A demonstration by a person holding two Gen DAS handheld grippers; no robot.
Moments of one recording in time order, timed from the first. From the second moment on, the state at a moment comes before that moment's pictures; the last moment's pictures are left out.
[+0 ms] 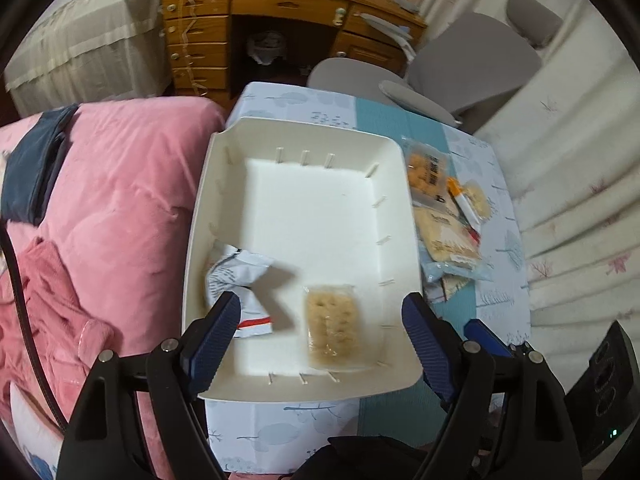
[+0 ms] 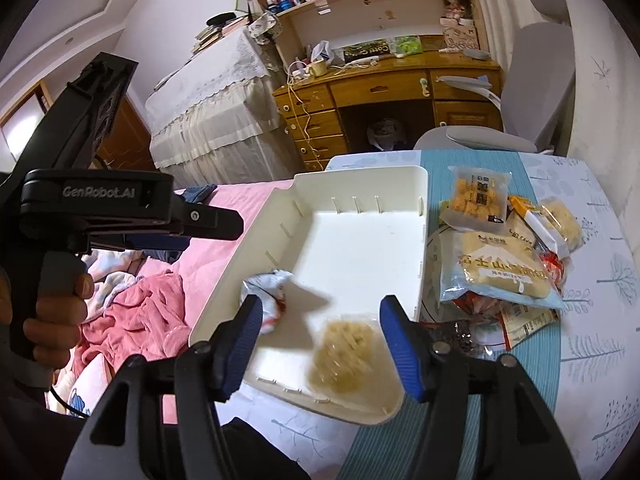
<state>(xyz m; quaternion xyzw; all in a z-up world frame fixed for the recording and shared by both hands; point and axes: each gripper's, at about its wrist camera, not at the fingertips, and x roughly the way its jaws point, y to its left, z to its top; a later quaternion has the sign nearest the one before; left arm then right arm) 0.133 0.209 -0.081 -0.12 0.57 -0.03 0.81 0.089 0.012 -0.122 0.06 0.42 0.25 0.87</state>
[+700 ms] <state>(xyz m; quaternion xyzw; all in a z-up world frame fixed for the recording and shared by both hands) 0.164 0.071 -0.091 0.05 0.57 -0.19 0.80 0.065 -0.072 -0.168 0.07 0.48 0.11 0.87</state>
